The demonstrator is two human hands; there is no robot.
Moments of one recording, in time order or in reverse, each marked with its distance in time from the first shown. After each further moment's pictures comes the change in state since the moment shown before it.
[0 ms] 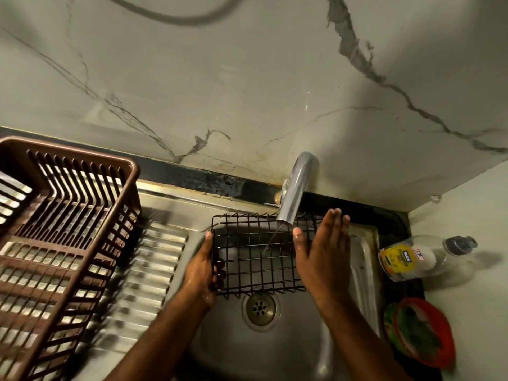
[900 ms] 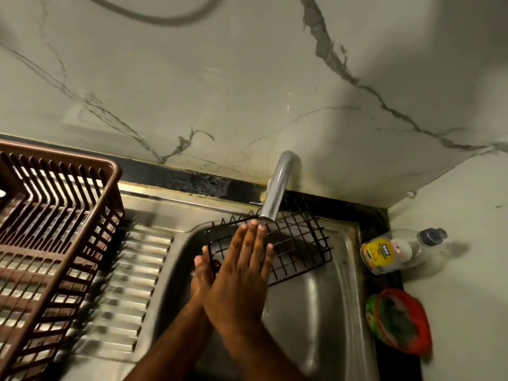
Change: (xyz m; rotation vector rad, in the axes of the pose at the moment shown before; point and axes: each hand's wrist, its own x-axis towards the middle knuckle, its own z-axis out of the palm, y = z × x) left_hand 0.028 -0.060 0.009 -0.183 -0.046 0.039; right_hand -0.089 -0.115 0.011 0.019 -0.038 -0.150
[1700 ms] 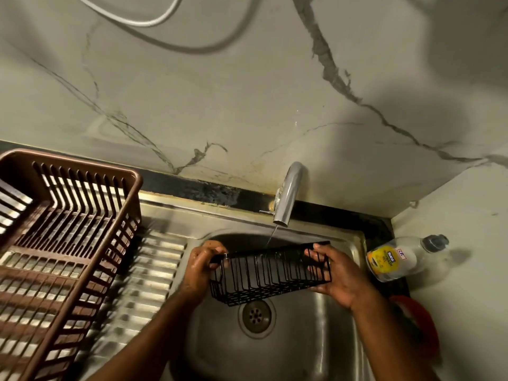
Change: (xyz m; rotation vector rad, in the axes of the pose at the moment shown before) left_hand -0.018 0.070 -0.009 0.470 -0.235 0.483; right_hand 0.062 0.168 -0.050 1.329 -0.422 0.760
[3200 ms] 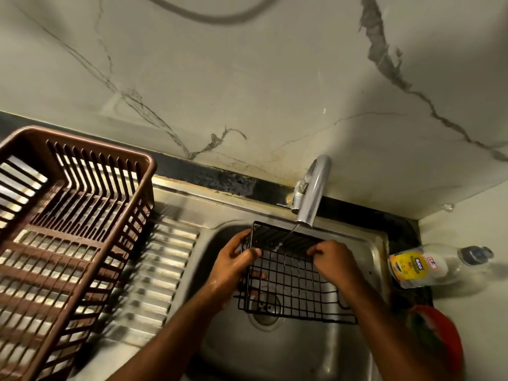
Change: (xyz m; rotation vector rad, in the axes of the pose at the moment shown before) left_hand -0.015 0.008 0.029 -0.075 -0.142 -0.282; right_hand 0.046 0.001 0.031 -1.331 0.218 -0.336
